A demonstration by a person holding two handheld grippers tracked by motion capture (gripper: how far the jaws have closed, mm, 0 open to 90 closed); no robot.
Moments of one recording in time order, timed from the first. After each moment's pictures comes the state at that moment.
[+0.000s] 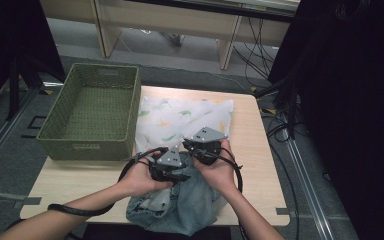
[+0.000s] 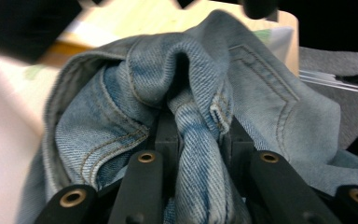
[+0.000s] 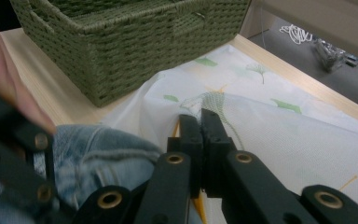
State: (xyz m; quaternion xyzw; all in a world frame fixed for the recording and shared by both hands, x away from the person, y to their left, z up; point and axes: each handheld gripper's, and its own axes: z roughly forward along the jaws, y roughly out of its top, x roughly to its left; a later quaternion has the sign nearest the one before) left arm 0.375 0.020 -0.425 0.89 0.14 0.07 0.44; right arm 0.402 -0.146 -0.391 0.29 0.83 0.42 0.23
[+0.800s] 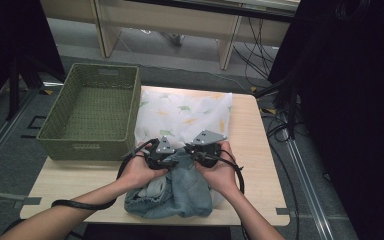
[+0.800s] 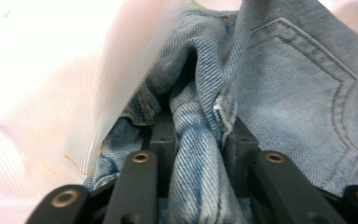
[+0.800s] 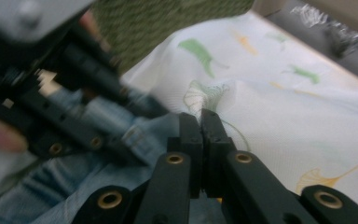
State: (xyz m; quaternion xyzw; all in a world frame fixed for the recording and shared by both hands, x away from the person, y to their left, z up) left arm 0.414 0.039 -0.454 0.87 0.26 0.14 0.39; right arm 0.400 -0.149 -0.401 0.28 0.85 0.39 0.21
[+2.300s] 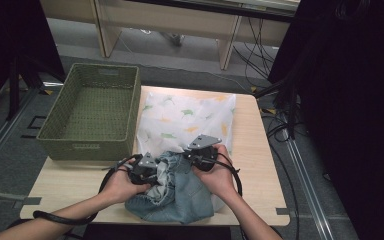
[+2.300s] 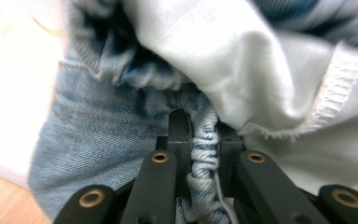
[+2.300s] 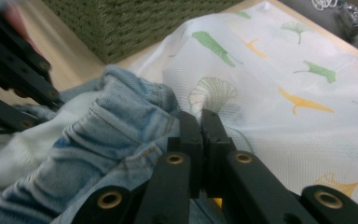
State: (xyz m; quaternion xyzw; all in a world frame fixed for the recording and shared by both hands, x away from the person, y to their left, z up) left arm 0.380 0.081 -0.476 0.88 0.28 0.07 0.37; right arm 0.397 -0.145 -0.411 0.29 0.86 0.37 0.20
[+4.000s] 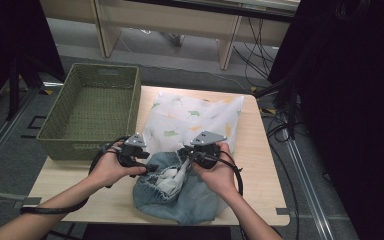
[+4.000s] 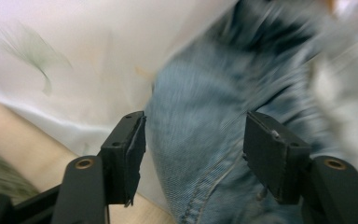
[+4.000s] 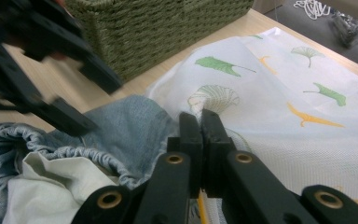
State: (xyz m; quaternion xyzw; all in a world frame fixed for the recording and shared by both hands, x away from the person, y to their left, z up) left arm 0.412 0.106 -0.452 0.86 0.32 0.06 0.39; right arm 0.395 -0.147 -0.398 0.31 0.84 0.40 0.20
